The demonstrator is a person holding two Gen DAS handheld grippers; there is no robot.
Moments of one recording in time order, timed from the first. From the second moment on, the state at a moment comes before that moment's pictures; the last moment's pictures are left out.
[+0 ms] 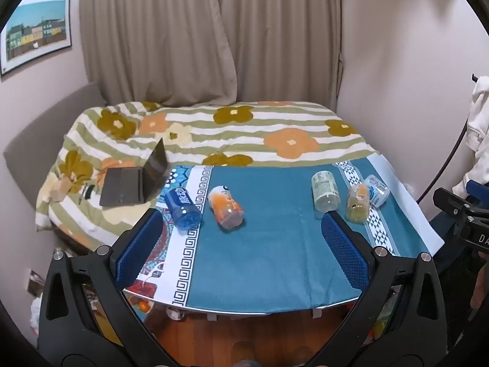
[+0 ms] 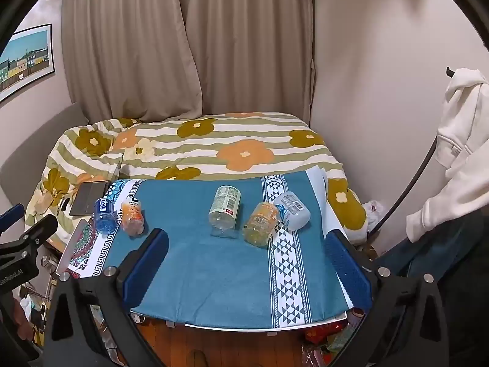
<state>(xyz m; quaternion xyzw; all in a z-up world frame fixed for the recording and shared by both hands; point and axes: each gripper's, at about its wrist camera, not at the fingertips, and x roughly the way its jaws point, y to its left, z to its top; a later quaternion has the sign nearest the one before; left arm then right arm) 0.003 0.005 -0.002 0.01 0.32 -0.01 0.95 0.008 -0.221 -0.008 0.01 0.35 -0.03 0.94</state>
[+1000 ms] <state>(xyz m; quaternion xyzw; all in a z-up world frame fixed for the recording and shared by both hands) 0.007 0.014 0.001 0.00 0.31 -0.01 0.95 0.011 -0.217 -0.014 0.01 0.35 -0.03 0.94</state>
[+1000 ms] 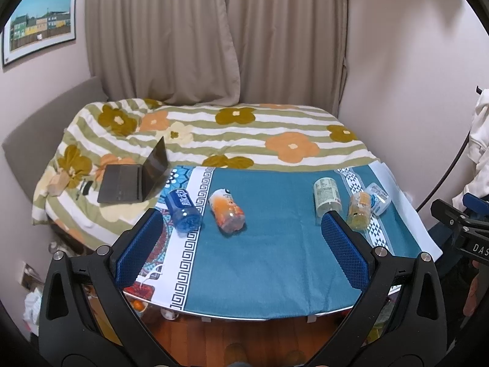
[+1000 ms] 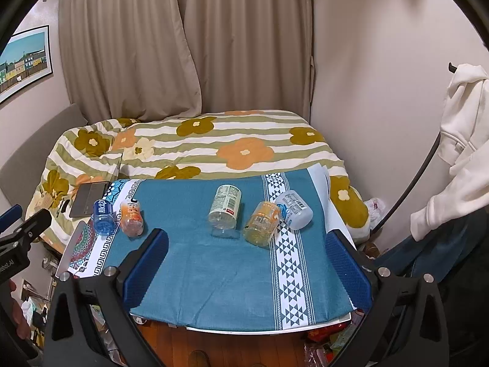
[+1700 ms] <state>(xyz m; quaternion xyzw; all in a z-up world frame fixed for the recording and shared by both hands) 0.009 0.013 0.000 0.00 0.31 -0.01 0.95 0.012 -0.218 -0.014 0.01 0.35 -0.03 0.94</state>
